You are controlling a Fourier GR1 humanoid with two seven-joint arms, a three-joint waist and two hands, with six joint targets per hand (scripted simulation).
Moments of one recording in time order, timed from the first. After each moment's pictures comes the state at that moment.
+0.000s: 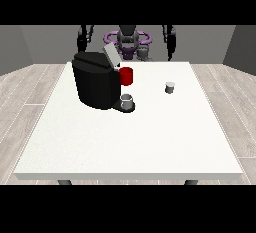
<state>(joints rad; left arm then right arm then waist) 0.00 0.09 -0.02 -1.56 0.02 -0.01 0.00 -0.01 -0.10 0.03 -1.56 -0.01 -0.01 0.03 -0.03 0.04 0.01</state>
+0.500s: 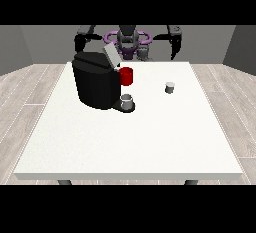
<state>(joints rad) -0.09 0.20 0.05 -1.48 0.06 -0.16 -0.09 -0.02 -0.06 -0.02 -1.54 -0.08 0.01 -0.09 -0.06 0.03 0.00</state>
